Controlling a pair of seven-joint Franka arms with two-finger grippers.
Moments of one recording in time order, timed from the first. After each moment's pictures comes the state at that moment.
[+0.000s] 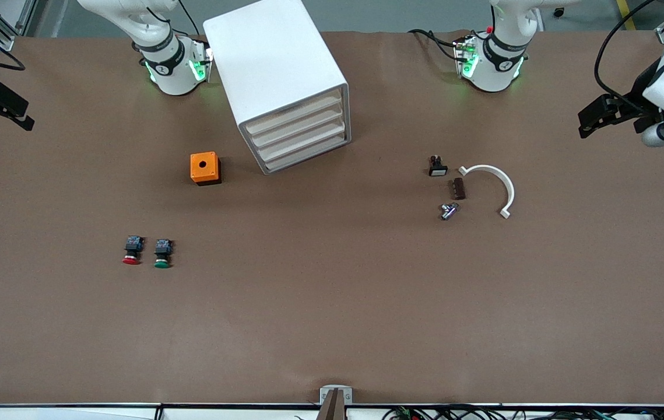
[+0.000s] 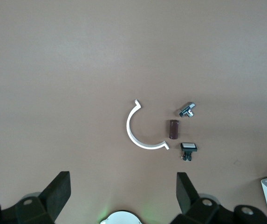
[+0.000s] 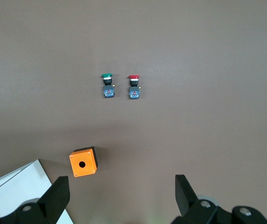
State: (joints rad) left arm 0.02 -0.03 -0.14 -1.57 0.04 1.45 -0.17; right arm -0.01 -0.15 -0.04 -1.63 -0.02 1.51 0.01
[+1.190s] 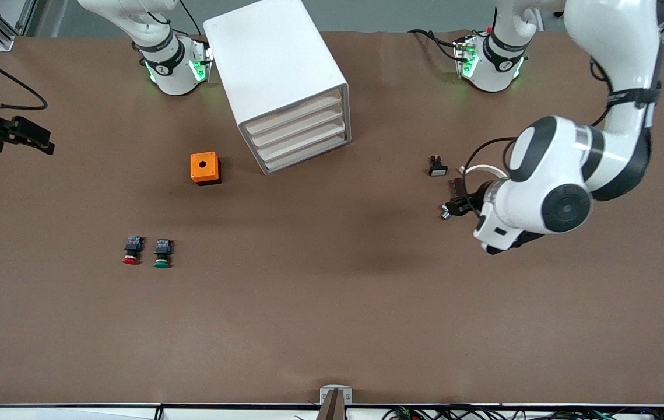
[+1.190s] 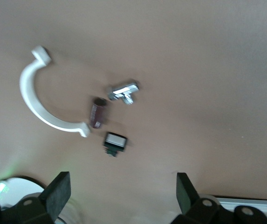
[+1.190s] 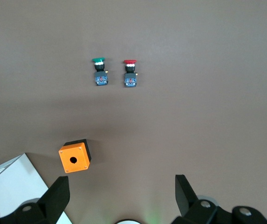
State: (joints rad) left arm -0.21 0.48 -0.15 -1.50 -0.14 1.57 -0.72; right arm -0.01 0.00 -0.04 -1.63 -0.04 1.50 0.01
